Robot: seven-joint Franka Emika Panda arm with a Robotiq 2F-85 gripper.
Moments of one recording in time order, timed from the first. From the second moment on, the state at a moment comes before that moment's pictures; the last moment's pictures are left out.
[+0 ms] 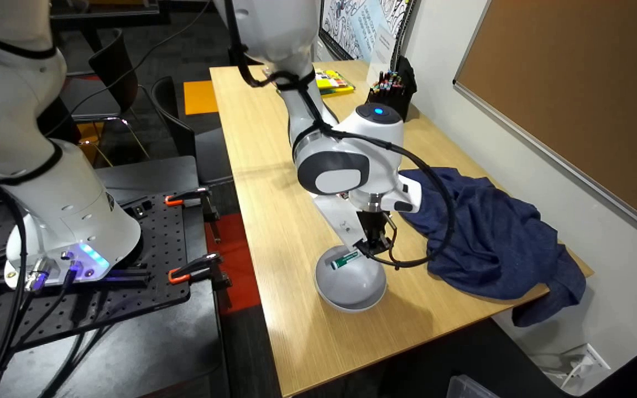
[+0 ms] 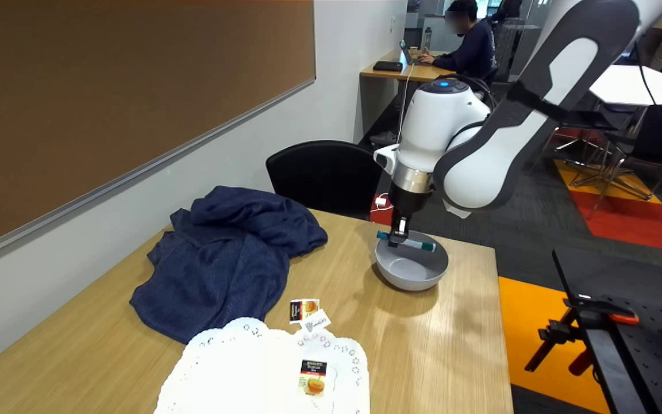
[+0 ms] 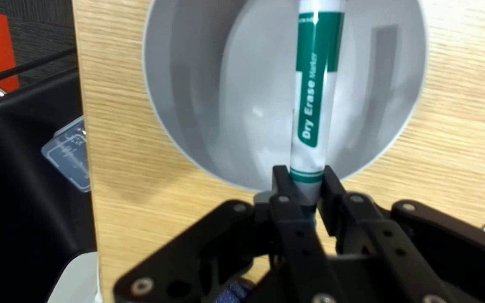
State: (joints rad) arm -0.23 0.52 -0.11 -2.26 -0.12 2.95 -0.33
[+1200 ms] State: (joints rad) arm -0.02 0.36 -0.03 -2.27 -0.25 2.82 -0.26
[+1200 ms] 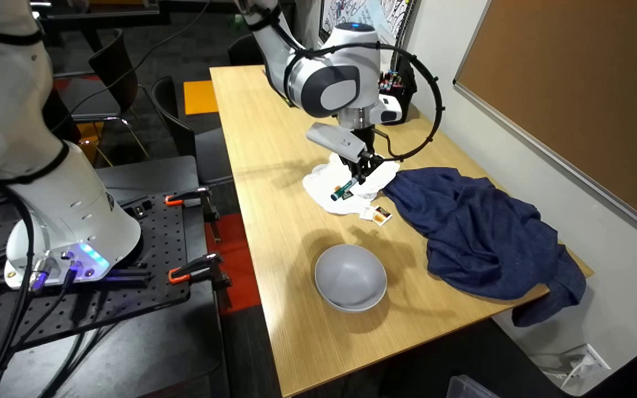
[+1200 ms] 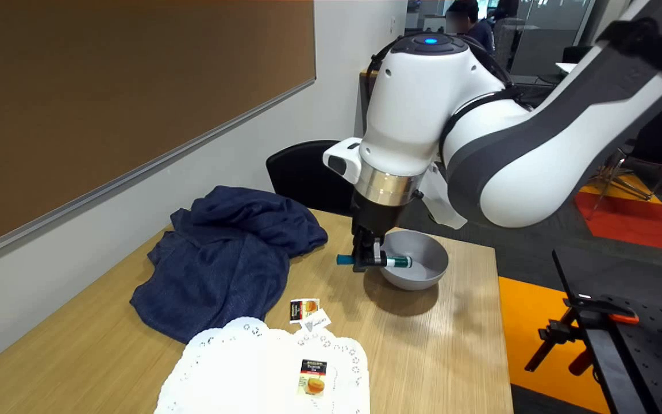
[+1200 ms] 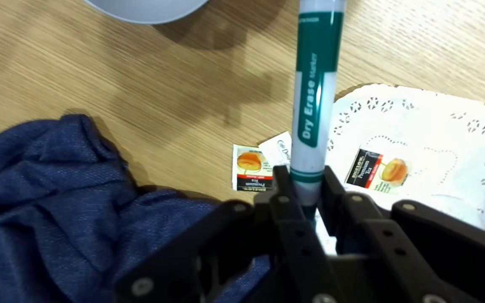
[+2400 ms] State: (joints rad) arm 0.01 0.65 0.04 -2.08 -0.37 2.81 -0.41
